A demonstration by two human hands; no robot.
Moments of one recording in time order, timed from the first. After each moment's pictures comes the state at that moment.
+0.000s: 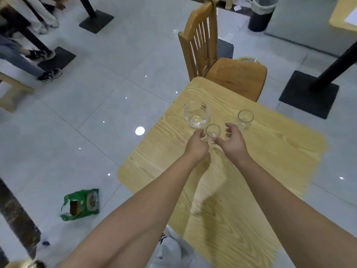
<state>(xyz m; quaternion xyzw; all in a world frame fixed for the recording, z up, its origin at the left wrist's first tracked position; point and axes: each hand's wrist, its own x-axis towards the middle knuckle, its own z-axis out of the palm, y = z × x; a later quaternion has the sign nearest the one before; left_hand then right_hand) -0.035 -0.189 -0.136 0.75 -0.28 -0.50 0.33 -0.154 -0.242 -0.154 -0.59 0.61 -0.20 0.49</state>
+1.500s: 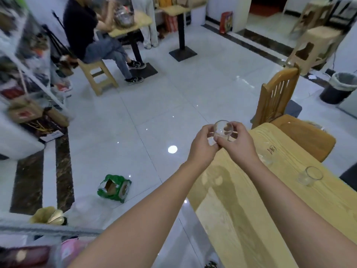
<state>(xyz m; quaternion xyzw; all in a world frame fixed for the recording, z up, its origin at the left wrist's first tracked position) 0.103 -0.051 -0.012 0.74 -0.28 -0.27 0.55 0.017 -0.140 0.002 -0.75 0.37 -0.24 0.50</state>
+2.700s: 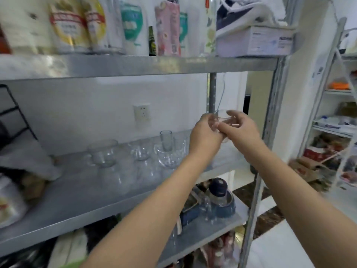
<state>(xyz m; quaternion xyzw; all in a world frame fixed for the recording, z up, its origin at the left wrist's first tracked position) 0.102 0.587 0.328 0.74 0.22 0.43 0.46 0.178 0.508 0.340 -0.68 -0.40 0.03 0.62</state>
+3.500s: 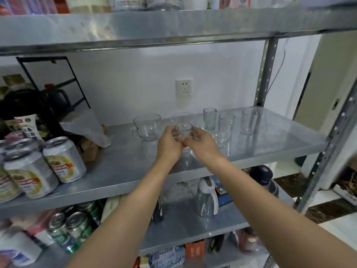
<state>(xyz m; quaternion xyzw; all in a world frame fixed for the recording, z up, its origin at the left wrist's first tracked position) -0.055 0.717 0.234 0.68 0.44 0.45 0.37 0.034 0.648 0.253 -0.64 -0.48 0.27 0.54</state>
